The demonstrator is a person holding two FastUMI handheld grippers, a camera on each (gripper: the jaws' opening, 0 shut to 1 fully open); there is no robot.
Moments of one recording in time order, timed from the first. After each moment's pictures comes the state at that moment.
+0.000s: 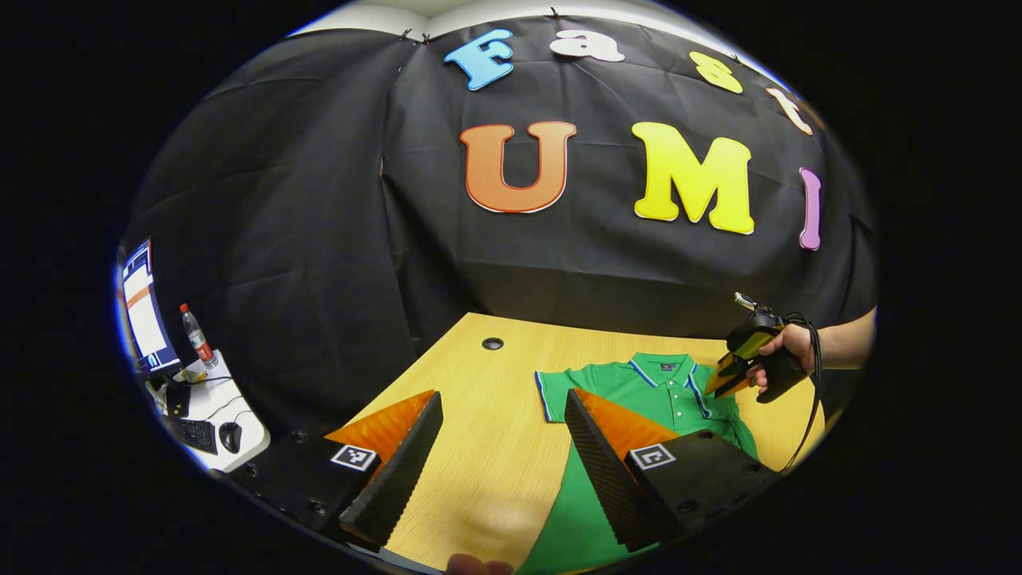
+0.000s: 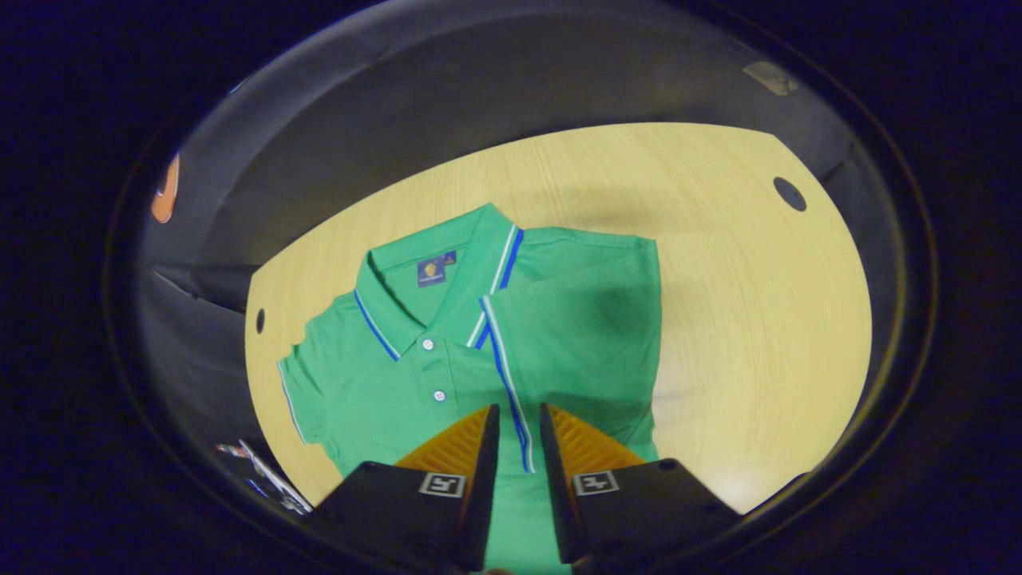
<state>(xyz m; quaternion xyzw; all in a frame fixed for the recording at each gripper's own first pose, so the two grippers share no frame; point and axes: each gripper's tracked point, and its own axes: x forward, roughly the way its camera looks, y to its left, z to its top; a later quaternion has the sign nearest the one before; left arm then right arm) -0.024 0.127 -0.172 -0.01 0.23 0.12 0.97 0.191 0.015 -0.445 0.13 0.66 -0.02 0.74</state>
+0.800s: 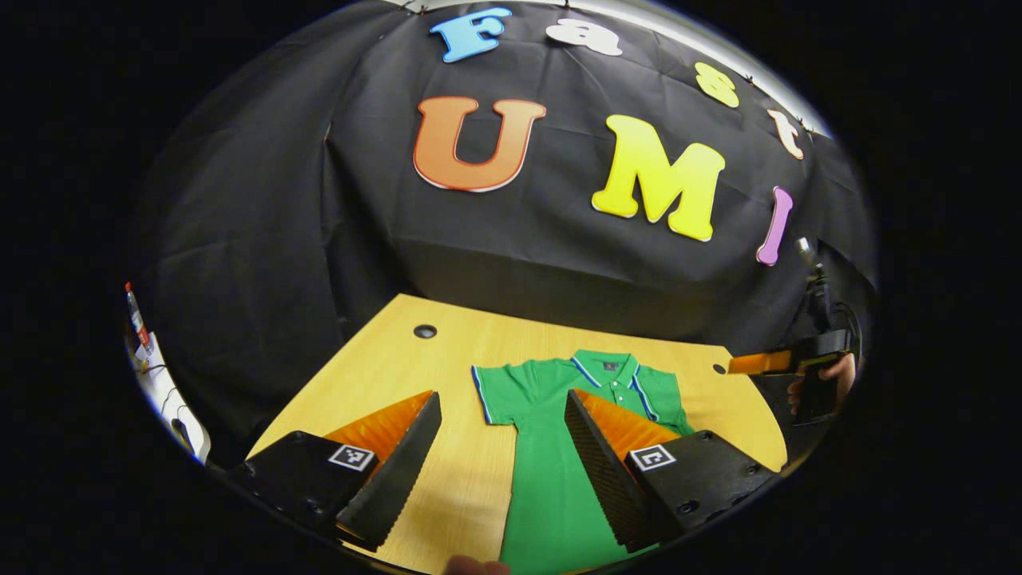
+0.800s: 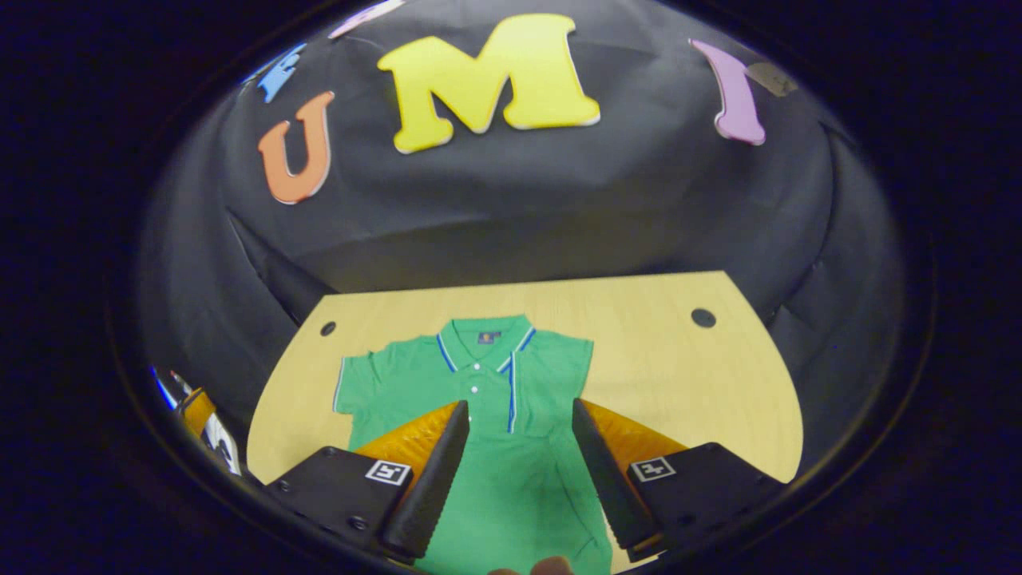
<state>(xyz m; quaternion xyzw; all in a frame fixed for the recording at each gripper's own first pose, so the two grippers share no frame) 0.021 0.100 -0.205 -0.08 0.28 -0.01 0.95 0.115 -0.026 -0.237 0.03 0.40 0.06 0.91</state>
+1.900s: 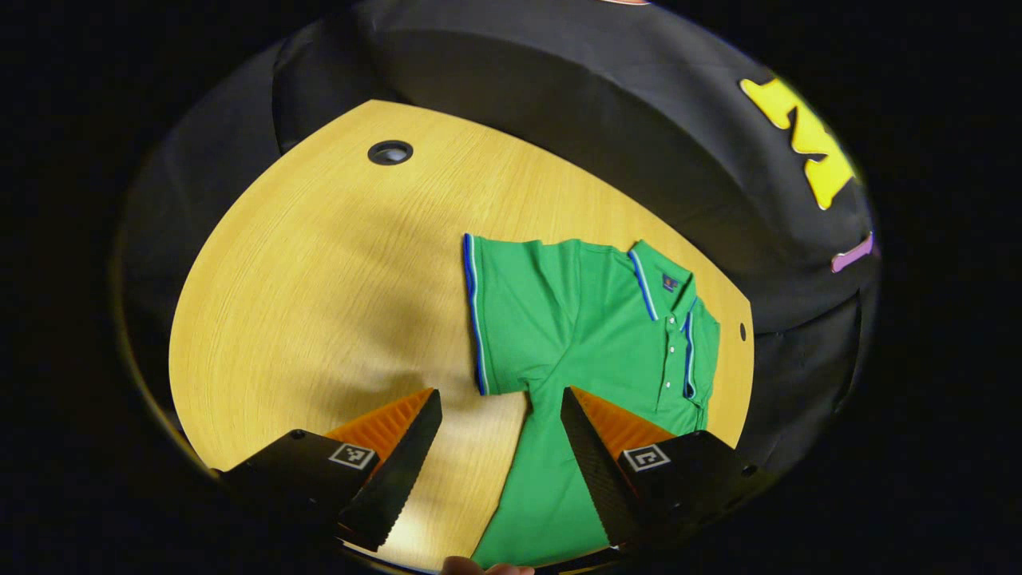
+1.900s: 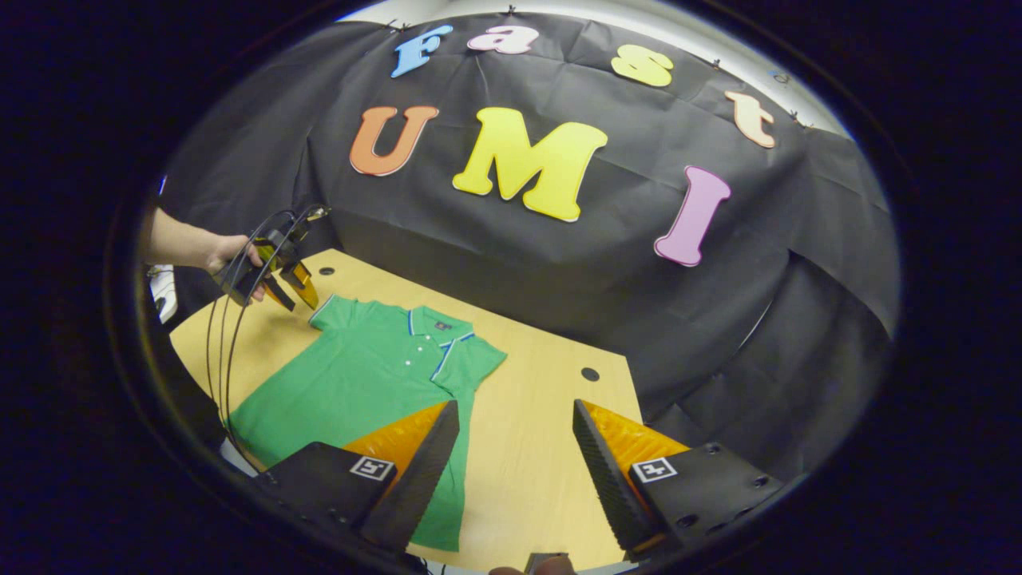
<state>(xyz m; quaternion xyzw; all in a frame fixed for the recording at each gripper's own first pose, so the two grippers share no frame) 0.121 0.101 -0.390 -0.20 0.60 -0.02 0.78 -0.051 -0.121 -0.149 -0.18 0.31 0.05 0.93</state>
